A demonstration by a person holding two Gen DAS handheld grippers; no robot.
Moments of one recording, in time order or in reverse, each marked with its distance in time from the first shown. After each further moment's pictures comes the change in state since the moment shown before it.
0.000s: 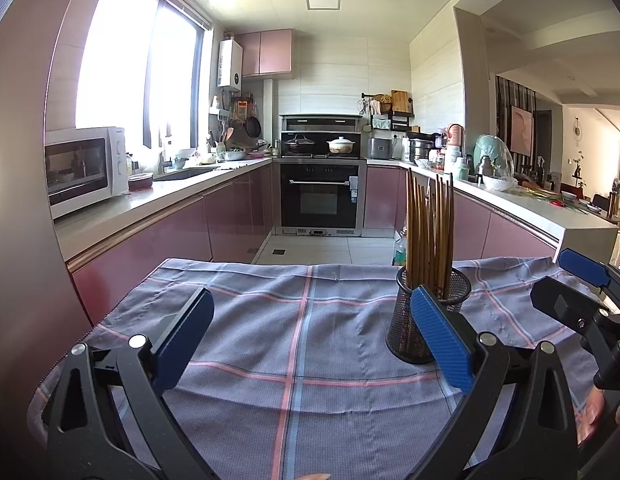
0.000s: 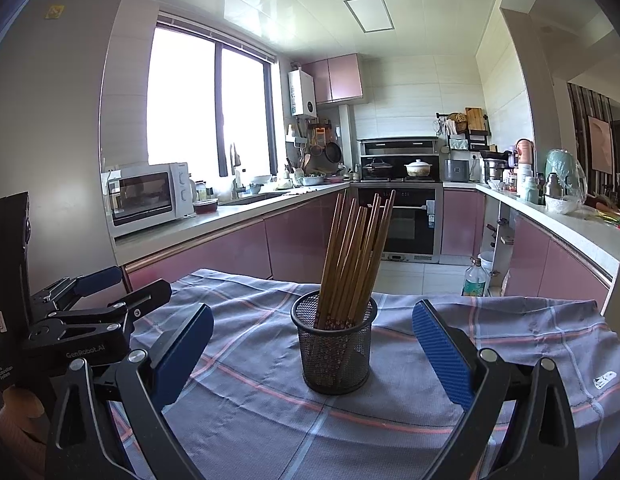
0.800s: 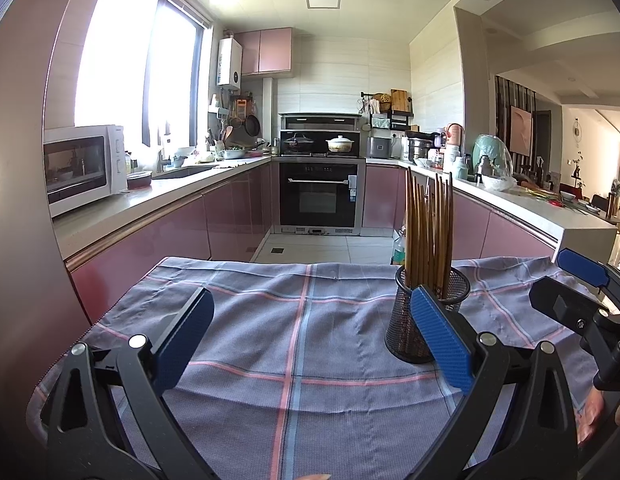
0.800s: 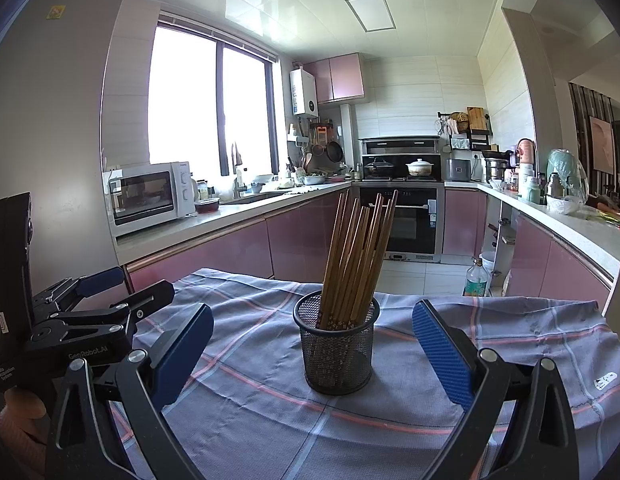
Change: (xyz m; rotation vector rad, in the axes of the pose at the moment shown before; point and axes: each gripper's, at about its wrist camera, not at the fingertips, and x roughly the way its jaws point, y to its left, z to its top) left arm 0.000 -0.001 0.000 -0.003 0.004 -0.004; right arm 0.000 0.000 0.001 0.001 0.003 0.004
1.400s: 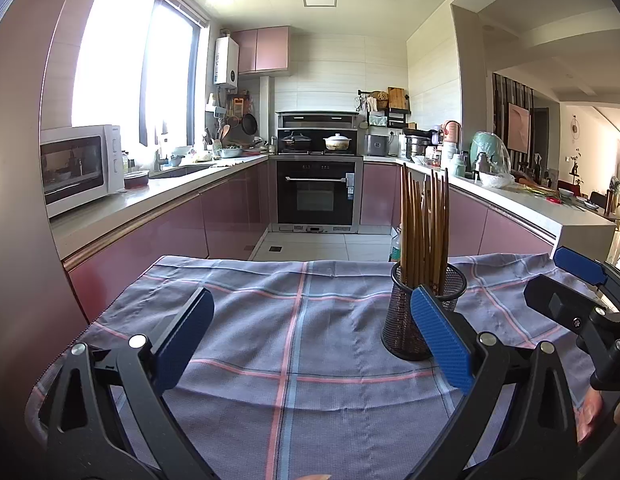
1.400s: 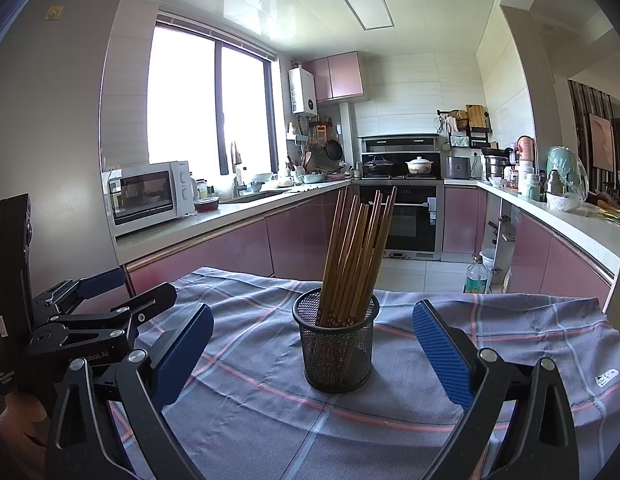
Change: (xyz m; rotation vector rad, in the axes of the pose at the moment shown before) left arm 0.000 -0.002 -0.002 0.001 0.006 -0.007; right arm 0.003 -0.001 -0.002 0.003 0.008 0.002
